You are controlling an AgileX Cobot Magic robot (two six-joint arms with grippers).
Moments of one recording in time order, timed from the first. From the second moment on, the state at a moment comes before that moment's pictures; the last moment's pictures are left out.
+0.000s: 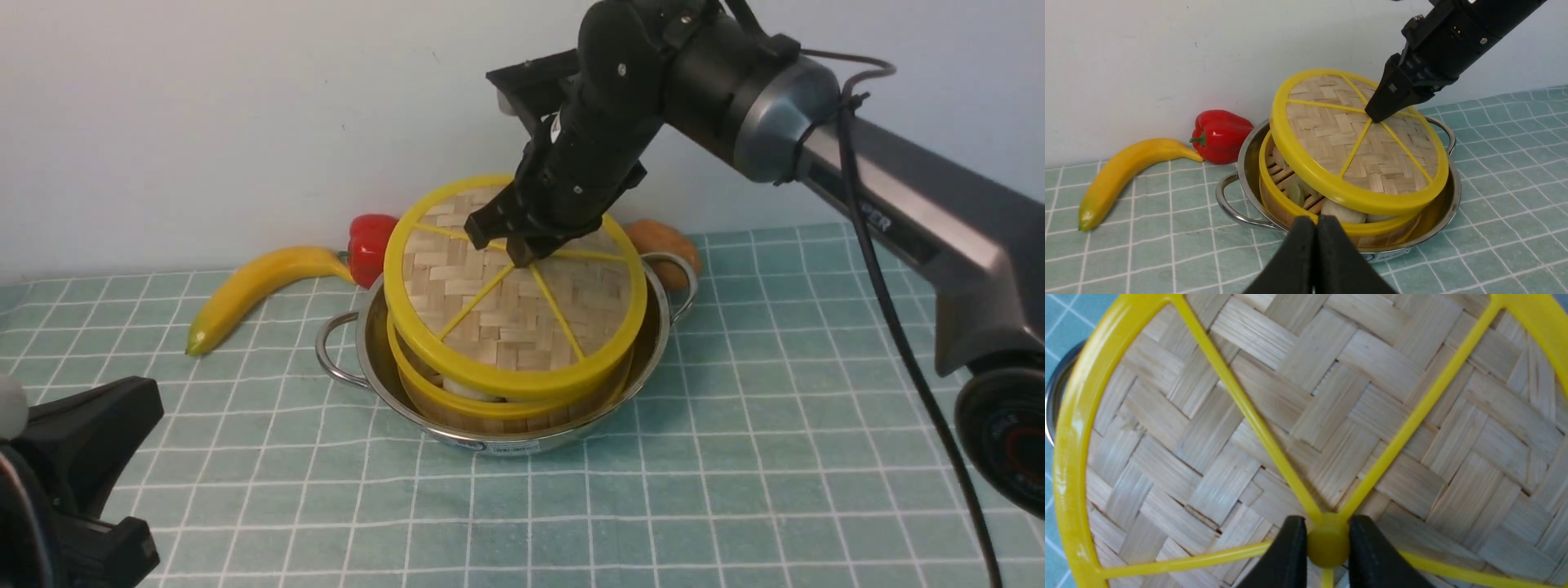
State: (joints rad) right arm 0.60 2.32 -2.33 0.12 1.24 0.10; left arm -0.17 0.52 -0.50 -0.41 0.40 0.34
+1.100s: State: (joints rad) right arm 0.60 2.36 -2.33 0.17 1.18 0.02; left arm -0.17 0.52 -0.50 -0.41 0.42 0.35
